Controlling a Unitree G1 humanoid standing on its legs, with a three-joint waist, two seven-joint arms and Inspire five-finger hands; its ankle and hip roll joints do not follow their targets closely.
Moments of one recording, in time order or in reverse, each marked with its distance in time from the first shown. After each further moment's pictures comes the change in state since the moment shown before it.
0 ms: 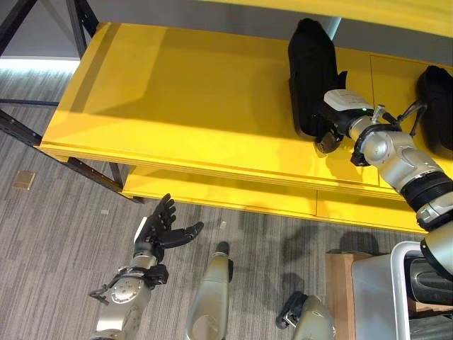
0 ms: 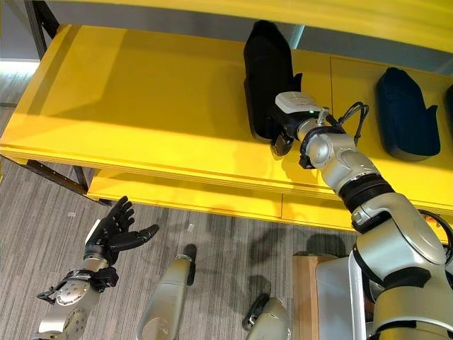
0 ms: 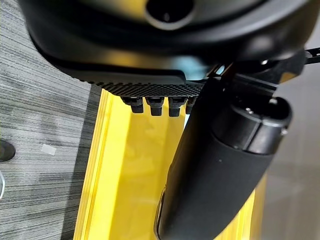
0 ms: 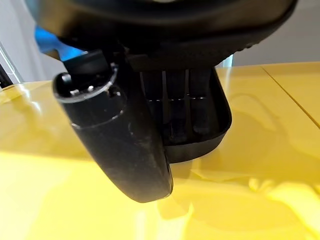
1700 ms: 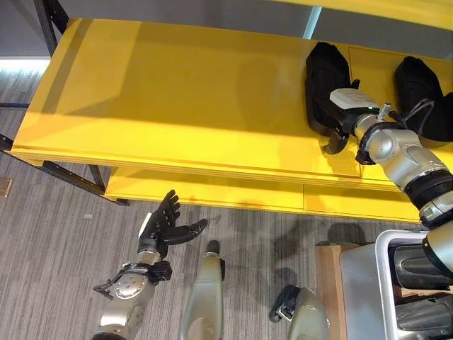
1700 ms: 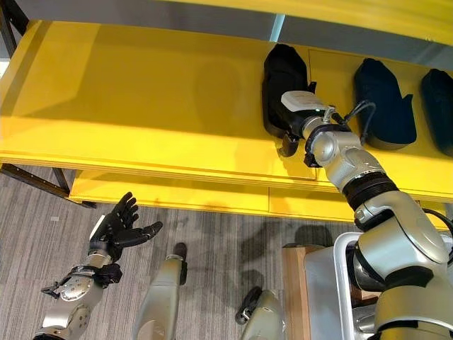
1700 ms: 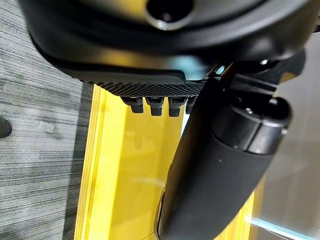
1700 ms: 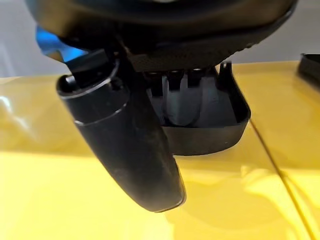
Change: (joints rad) left arm -0.033 0.000 -0.026 0.003 0.003 -0.004 0.002; right arm -0.014 -0.010 0.000 0.021 0.007 -0.001 0.023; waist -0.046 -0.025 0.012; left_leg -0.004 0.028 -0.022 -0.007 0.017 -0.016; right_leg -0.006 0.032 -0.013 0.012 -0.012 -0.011
